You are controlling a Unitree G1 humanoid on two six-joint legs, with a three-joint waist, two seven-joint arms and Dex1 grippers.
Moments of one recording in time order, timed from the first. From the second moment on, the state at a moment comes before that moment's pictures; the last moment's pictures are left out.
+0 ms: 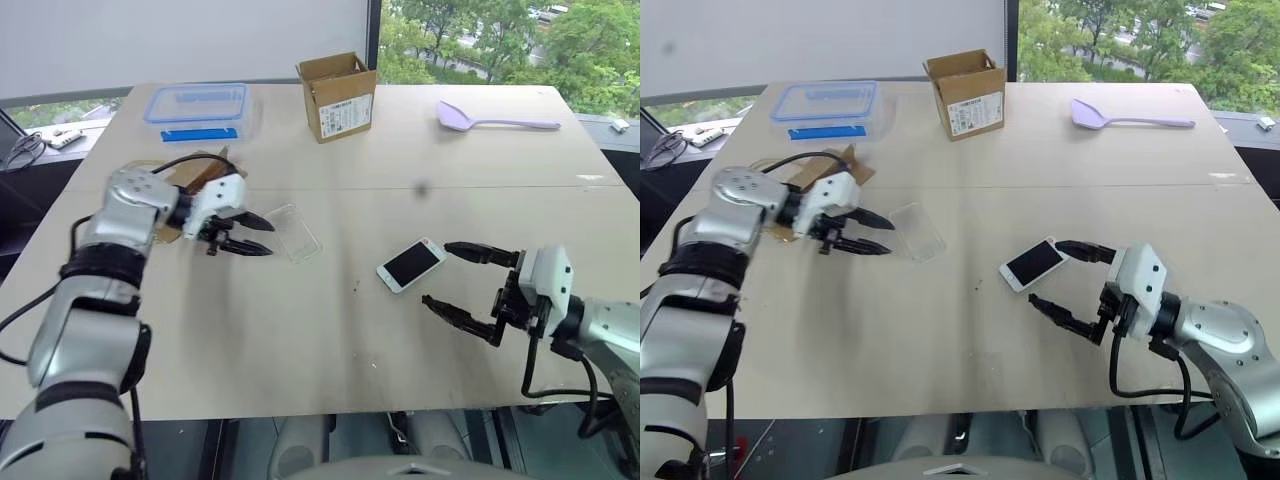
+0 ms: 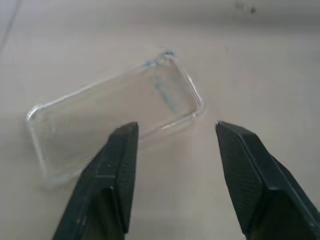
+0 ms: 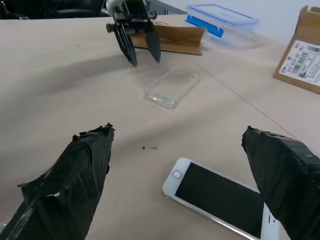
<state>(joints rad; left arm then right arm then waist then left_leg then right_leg) -0.96 0.80 -0.33 0.92 -0.10 -0.22 -1.60 0.10 -0.69 -0.13 -0.68 0.55 0.35 0.82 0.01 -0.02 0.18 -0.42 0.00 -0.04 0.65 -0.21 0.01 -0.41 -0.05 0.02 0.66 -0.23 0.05</state>
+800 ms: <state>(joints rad) -1.06 0.67 -0.35 1.11 0.11 -0.30 -1.59 0.18 -0.70 -0.17 -0.74 0.54 0.35 0.78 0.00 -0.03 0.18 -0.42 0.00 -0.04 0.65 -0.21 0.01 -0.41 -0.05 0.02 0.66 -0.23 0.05</state>
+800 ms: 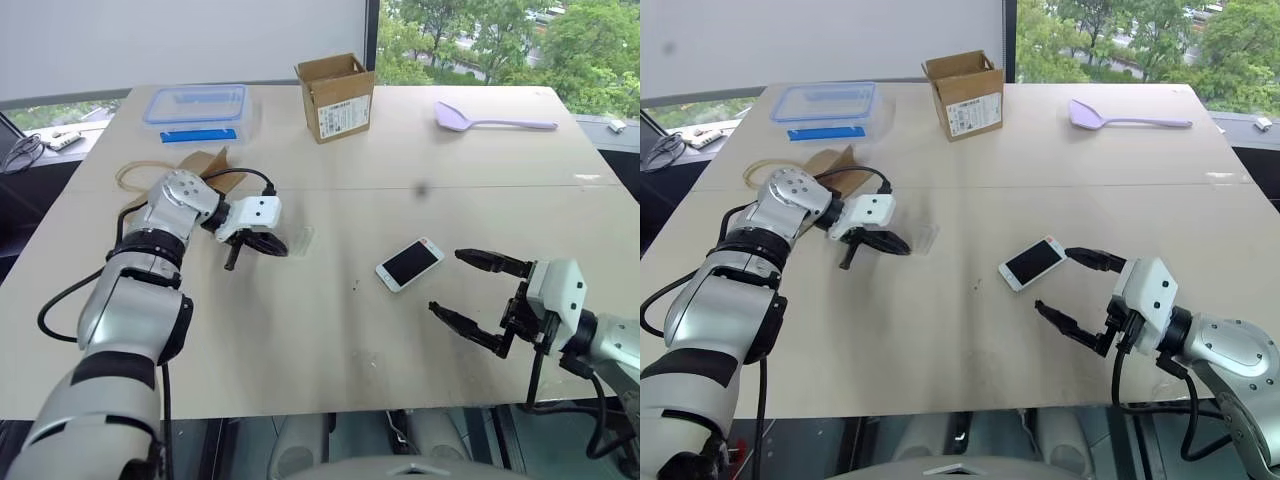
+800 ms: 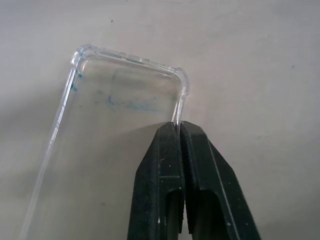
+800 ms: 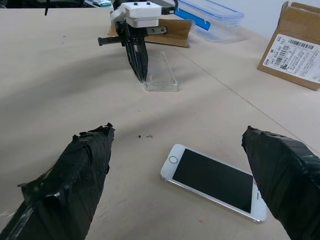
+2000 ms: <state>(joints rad) -0.68 0.60 -0.24 0.12 -0.14 0.41 -1.35 -0.04 -0.76 -0.13 -0.54 0.53 0.50 0.75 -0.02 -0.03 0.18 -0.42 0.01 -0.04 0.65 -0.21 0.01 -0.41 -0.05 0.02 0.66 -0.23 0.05</state>
